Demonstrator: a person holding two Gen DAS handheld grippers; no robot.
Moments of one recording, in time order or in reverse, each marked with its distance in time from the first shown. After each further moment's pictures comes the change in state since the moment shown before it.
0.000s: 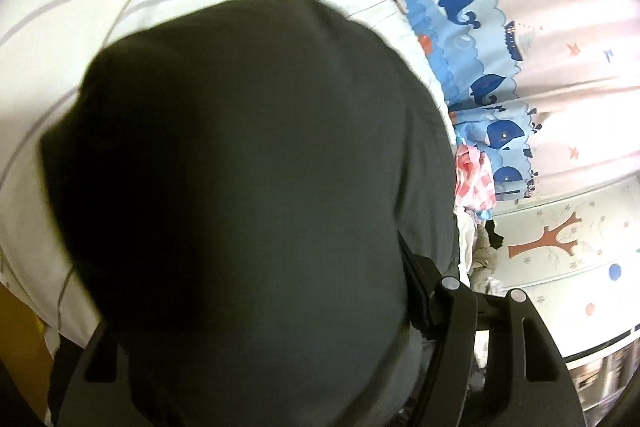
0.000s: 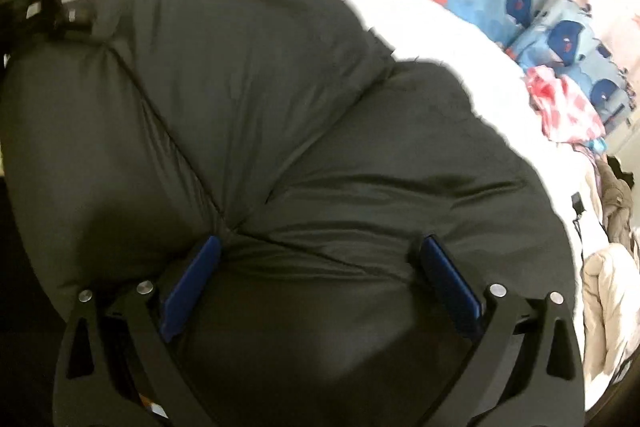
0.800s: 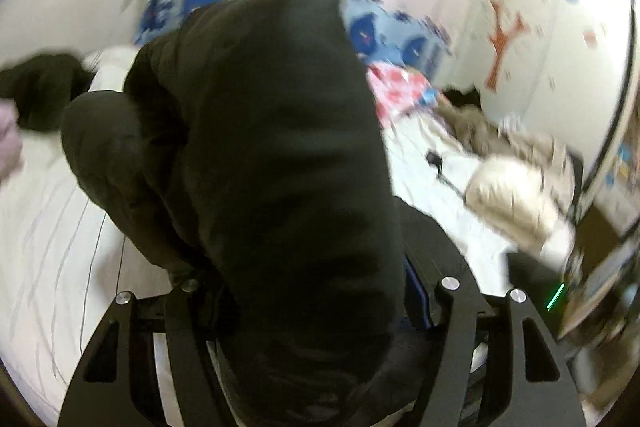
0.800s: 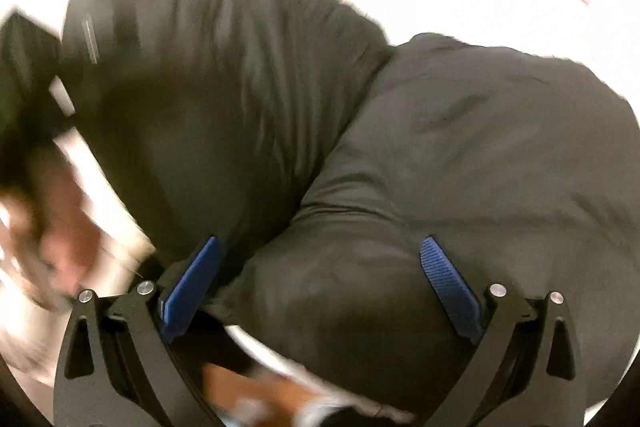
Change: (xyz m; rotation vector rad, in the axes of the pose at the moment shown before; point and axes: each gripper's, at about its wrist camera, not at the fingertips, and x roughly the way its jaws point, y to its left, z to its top) left arm 0.035 -0.249 -0.133 0.998 -0.091 0.048; right arm -0.027 -0.147 -0.081 0.524 -0.136 0.662
